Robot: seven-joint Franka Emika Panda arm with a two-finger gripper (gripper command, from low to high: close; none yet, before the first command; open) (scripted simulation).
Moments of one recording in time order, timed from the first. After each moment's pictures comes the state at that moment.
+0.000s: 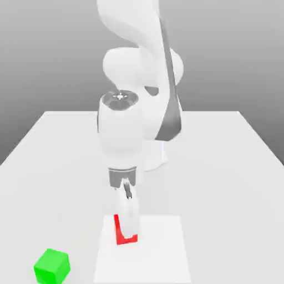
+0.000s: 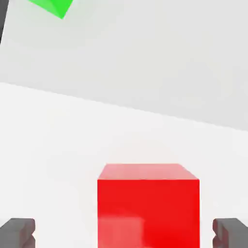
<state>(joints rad) -0.39 0.17 0.24 -2.76 -0.18 2.94 2.18</state>
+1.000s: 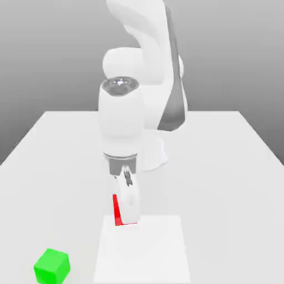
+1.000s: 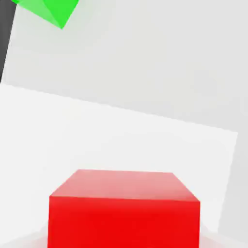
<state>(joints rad) -0.38 0.00 0.28 -2.78 0.02 2.78 2.01</state>
